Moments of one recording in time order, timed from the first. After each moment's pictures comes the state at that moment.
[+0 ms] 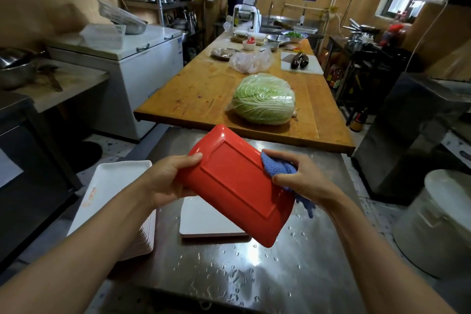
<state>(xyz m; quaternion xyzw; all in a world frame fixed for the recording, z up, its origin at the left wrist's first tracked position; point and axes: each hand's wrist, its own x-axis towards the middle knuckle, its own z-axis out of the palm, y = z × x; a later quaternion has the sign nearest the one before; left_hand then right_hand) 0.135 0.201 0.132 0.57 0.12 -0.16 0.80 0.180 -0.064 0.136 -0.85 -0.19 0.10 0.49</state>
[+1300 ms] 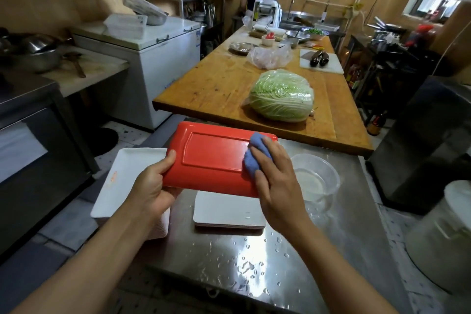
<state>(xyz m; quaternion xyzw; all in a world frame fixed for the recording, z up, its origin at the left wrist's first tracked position) 0.098 0.229 0.104 0.38 0.23 0.05 0.89 0.132 0.010 0.108 -0.88 -0.27 -0.18 0.35</state>
